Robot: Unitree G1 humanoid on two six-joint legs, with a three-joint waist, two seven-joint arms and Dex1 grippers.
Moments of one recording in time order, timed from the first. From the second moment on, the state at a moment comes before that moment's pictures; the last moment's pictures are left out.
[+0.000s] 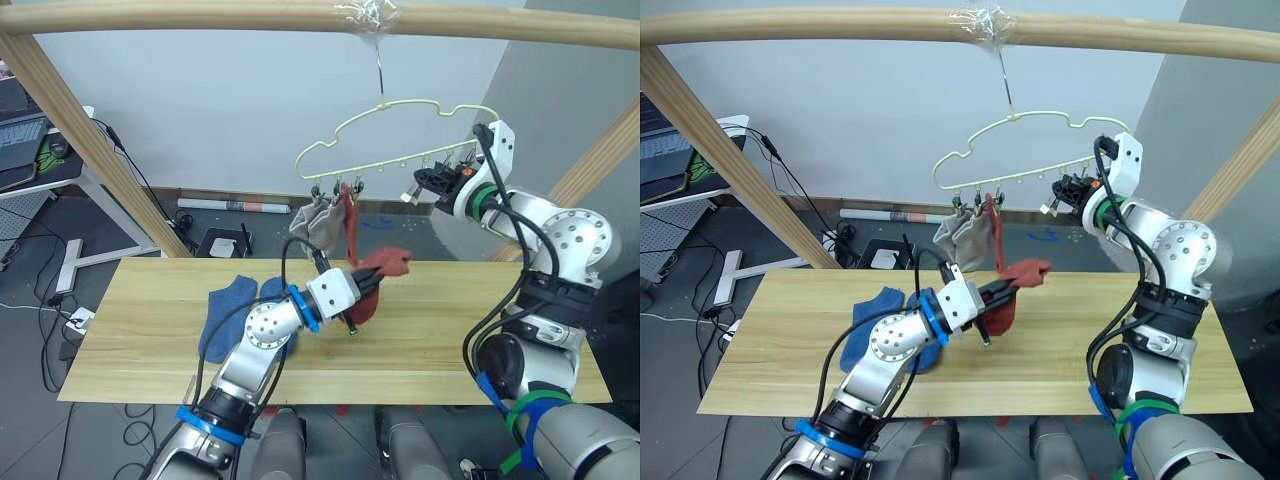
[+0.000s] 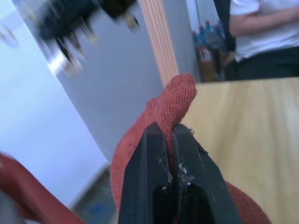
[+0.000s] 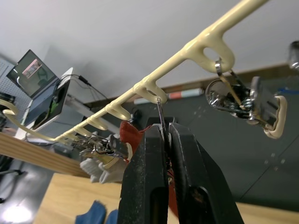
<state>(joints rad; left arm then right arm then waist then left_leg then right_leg) -0.35 0.23 -0.30 0.06 0.02 -0.33 -0.64 -0.95 -0.16 -0.56 -0.02 0.63 1.39 0.02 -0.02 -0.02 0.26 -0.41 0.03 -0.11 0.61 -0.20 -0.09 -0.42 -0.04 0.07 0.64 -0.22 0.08</state>
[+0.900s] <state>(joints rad) -0.44 0.17 -0.27 0.18 0.06 -0.44 -0.51 -0.99 -0.09 -0.73 -0.05 0.72 1.58 -0.10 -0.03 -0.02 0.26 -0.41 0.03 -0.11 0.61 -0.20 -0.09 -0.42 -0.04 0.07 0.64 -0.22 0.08</state>
